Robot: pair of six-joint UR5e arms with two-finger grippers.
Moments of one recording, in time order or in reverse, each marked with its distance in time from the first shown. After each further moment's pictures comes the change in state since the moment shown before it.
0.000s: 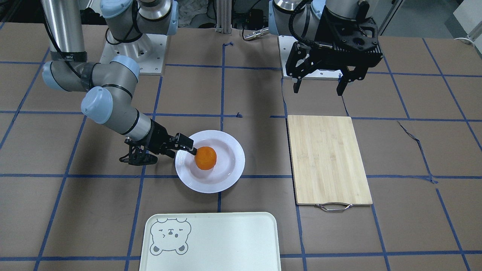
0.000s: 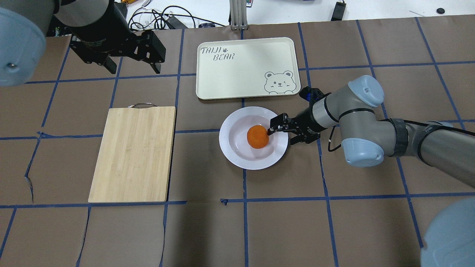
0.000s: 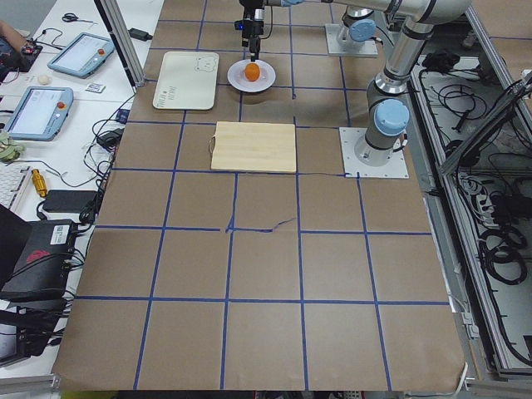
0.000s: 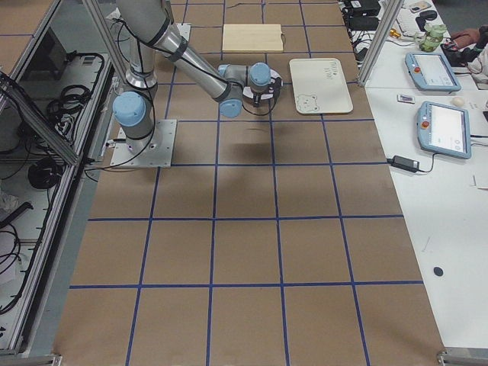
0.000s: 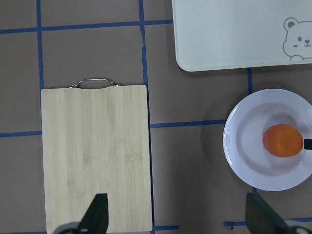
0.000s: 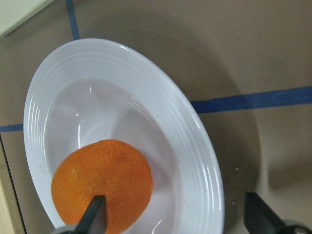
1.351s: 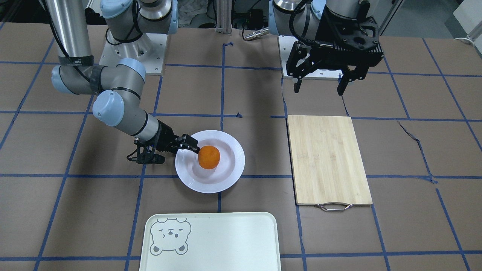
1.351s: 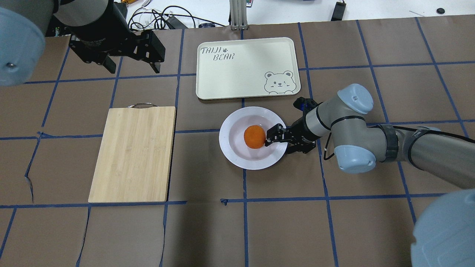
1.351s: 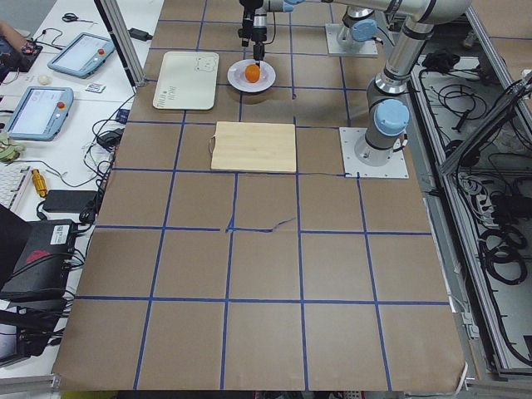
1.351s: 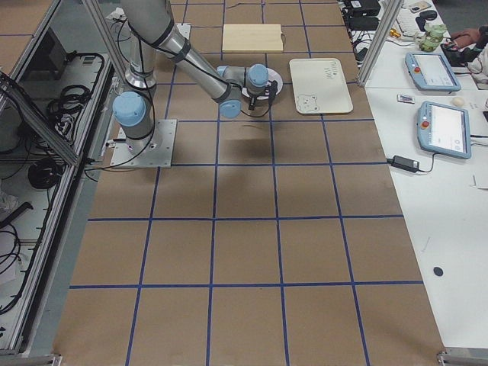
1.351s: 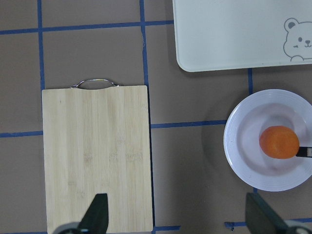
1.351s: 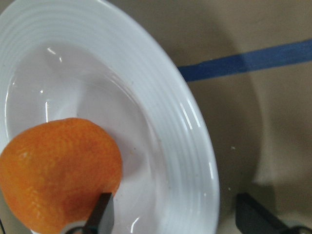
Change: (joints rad) left arm 0.001 0.000 0.002 0.000 0.002 0.000; right arm 0.036 0.033 0.025 -0.013 -0.035 0.021
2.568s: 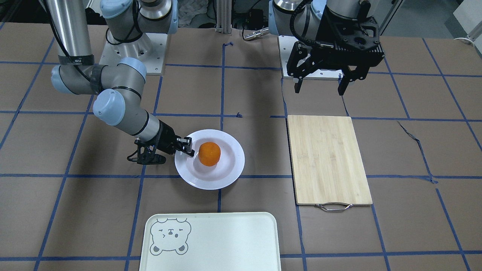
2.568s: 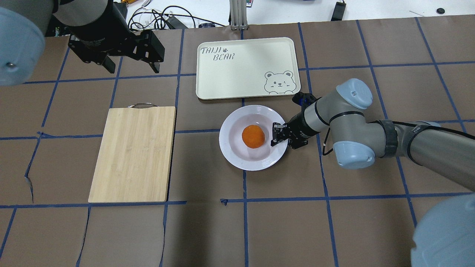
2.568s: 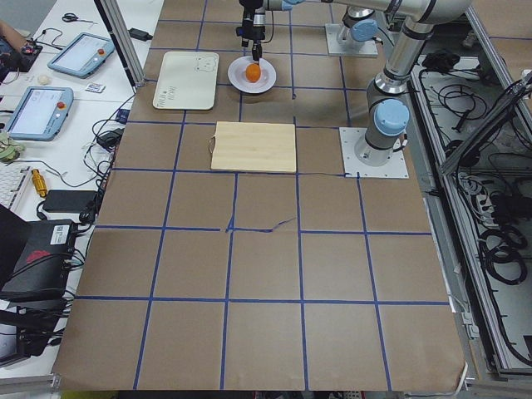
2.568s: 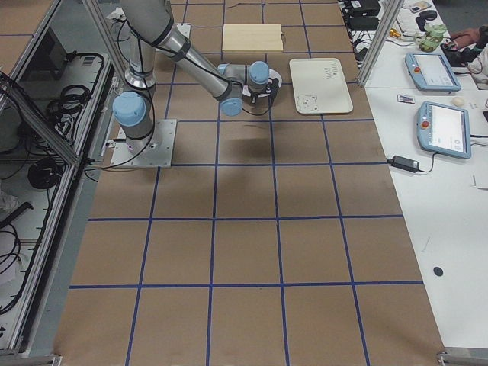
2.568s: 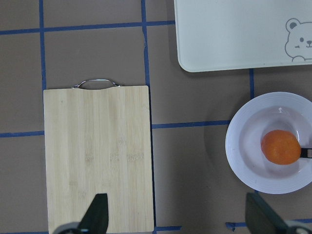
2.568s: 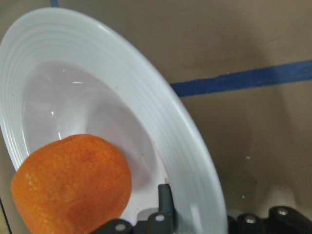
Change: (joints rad) left arm 0.001 0.000 0.000 0.000 0.003 0.000; right arm 0.008 -0.009 -0.040 0.004 -0.002 0.038
